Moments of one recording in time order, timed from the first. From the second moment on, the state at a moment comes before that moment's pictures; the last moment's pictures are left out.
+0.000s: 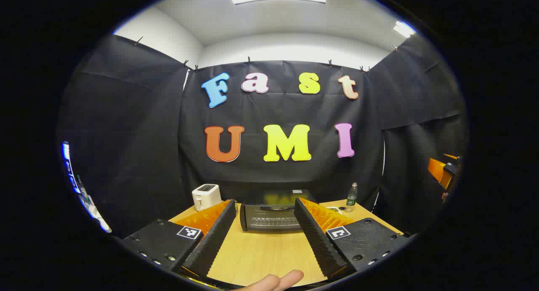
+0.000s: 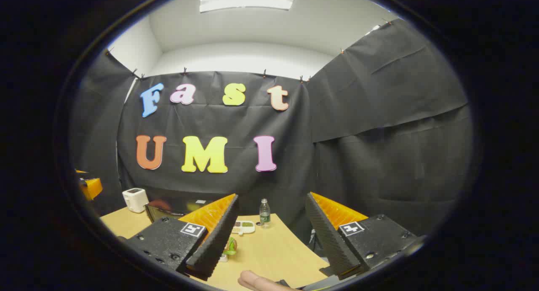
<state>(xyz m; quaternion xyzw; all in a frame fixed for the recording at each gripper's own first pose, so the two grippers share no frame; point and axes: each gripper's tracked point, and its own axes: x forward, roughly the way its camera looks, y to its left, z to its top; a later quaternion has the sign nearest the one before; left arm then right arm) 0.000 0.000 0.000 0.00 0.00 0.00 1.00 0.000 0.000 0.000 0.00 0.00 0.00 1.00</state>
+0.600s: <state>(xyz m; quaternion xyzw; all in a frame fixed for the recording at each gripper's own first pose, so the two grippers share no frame) -0.014 0.003 -0.003 -0.02 -0.03 -0.02 1.00 -0.004 0.016 -0.016 0.02 0.01 0.03 1.00</state>
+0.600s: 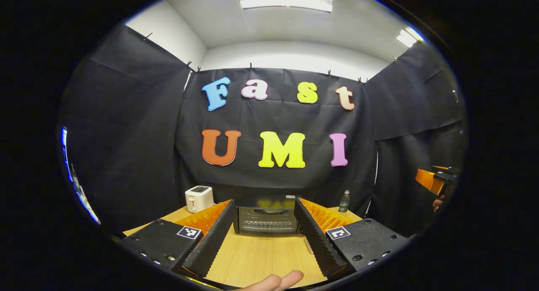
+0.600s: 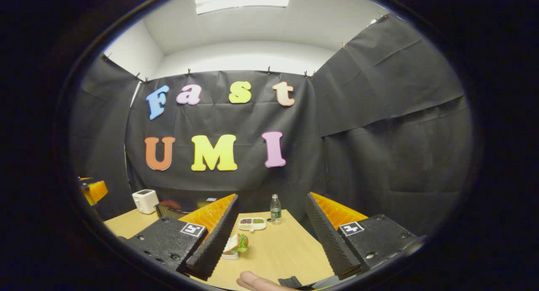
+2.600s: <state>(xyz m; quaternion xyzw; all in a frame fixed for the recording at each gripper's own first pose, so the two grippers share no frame) 0.333 -0.040 -0.200 0.03 0.20 -0.05 0.98 0.132 0.002 -0.120 0.05 0.08 0.08 0.99</state>
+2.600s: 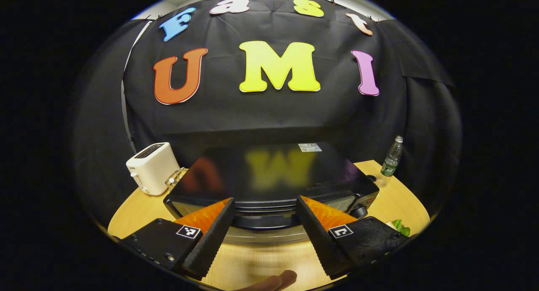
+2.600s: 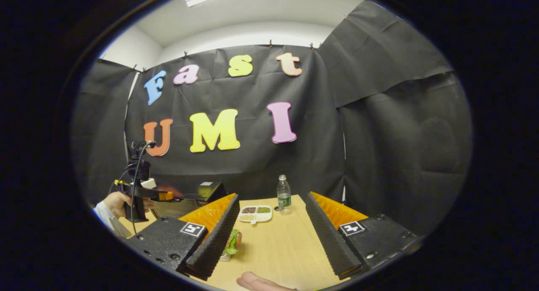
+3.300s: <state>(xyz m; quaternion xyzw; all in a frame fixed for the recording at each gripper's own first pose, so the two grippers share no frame) 0.276 -0.038 -0.213 0.00 0.22 -0.06 0.97 0.104 0.012 -0.110 0.01 0.07 0.06 1.00</state>
